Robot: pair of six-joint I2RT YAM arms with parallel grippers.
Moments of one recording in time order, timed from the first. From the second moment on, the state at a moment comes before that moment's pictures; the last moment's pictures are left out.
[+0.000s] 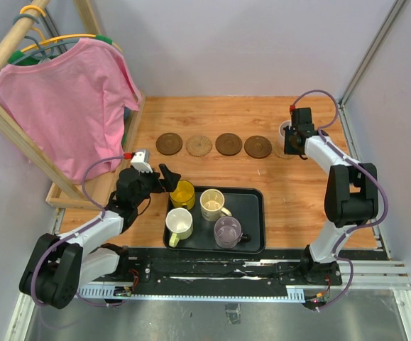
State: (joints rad) left arm -0.33 1.08 0.30 0.50 0.09 -0.43; right arm 0.09 1.75 1.24 -0.38 0.15 0.09
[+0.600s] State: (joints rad) left arm -0.33 1.09 0.31 0.50 0.09 -0.43; right arm 0.07 1.80 1.25 -0.39 0.13 0.09
